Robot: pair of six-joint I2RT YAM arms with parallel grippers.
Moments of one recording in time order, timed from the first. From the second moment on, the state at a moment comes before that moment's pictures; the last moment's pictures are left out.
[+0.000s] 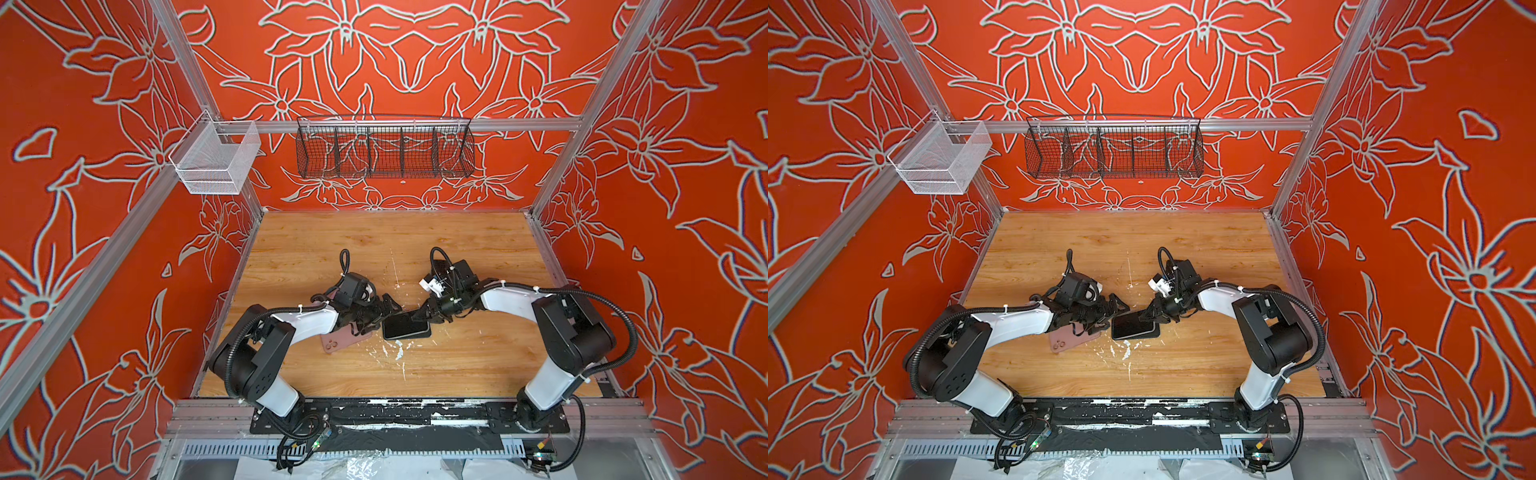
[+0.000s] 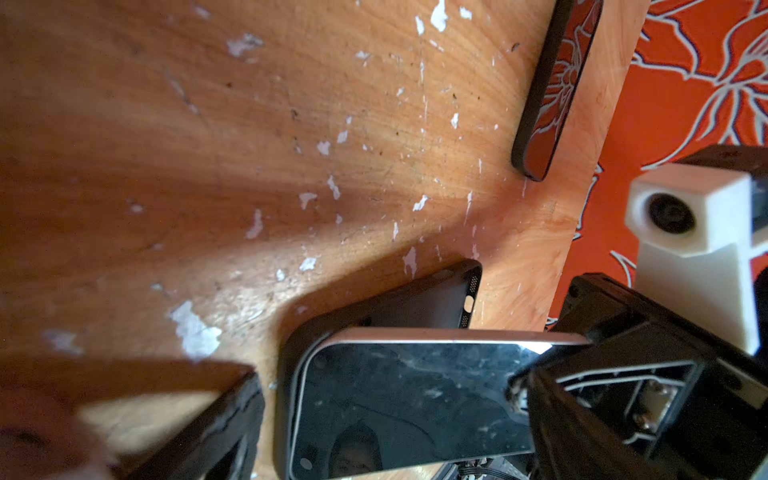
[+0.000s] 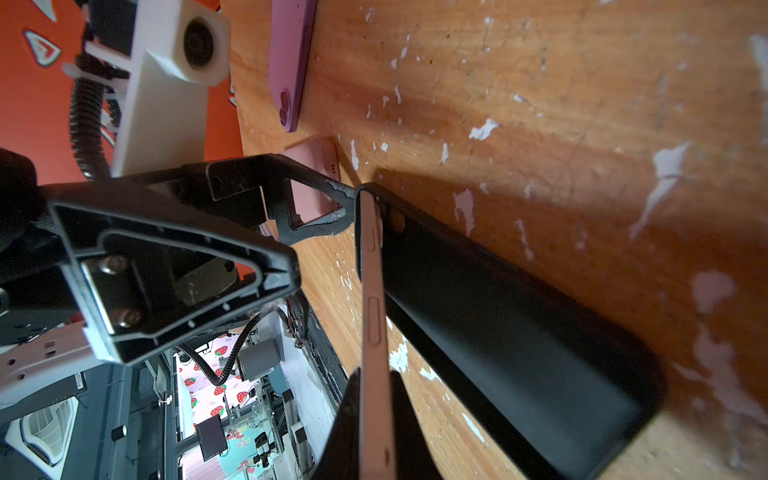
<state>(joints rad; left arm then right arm) -0.48 1.56 0.68 0.00 0.51 -1.00 0.45 1.71 0.87 -0.28 -0.91 0.51</state>
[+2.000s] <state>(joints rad) -0.47 1.60 0.68 0.10 0.53 -1.03 0.49 1.62 0.94 -0.50 -0.44 0.43</state>
